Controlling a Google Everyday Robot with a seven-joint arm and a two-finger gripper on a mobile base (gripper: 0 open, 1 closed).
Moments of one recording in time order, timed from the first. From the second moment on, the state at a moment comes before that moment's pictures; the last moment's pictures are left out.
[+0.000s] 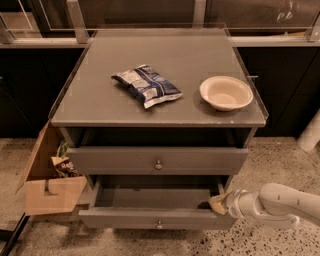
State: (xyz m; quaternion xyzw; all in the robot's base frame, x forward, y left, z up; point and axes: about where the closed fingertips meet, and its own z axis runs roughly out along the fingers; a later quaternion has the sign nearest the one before) arm 0.503 -0.207 0.411 -0.31 0.88 0.21 0.29
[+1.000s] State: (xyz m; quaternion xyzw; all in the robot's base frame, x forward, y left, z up) arm 0.486 -0.192 0.388 -0.34 0.88 0.24 0.24
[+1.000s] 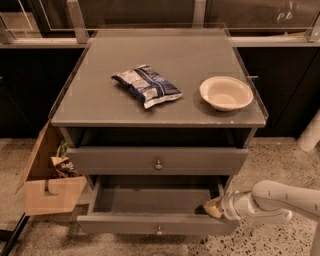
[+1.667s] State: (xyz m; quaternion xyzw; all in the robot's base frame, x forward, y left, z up) arm 0.474 -0.190 0.388 -0.33 0.88 0.25 0.23
